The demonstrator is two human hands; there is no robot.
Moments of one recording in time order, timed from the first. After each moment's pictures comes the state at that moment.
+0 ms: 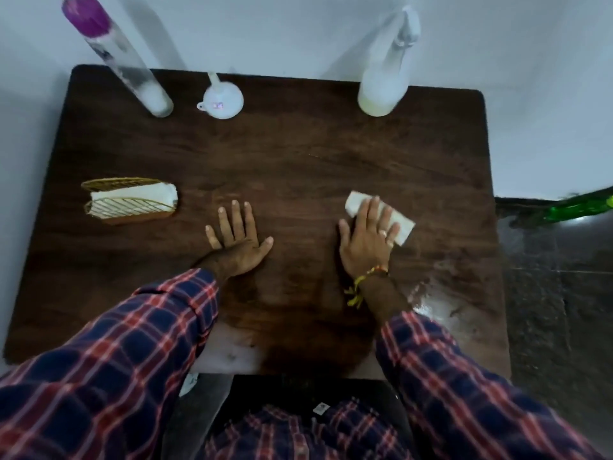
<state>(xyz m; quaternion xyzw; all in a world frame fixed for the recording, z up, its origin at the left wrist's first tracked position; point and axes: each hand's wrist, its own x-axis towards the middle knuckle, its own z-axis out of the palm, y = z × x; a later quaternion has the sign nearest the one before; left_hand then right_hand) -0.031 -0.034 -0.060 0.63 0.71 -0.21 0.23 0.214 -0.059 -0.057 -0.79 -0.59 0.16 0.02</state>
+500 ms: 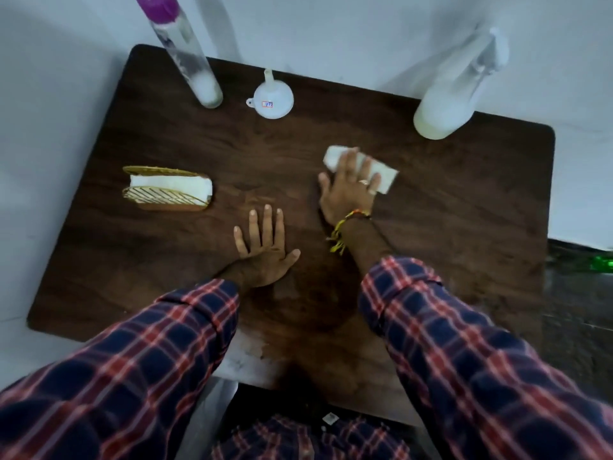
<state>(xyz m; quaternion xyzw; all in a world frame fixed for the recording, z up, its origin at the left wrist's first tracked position) -0.020 -0.043 -0.044 0.62 0.72 -0.18 0.24 0.119 0.078 -0.053 -0.71 -0.68 0.19 -0.01</state>
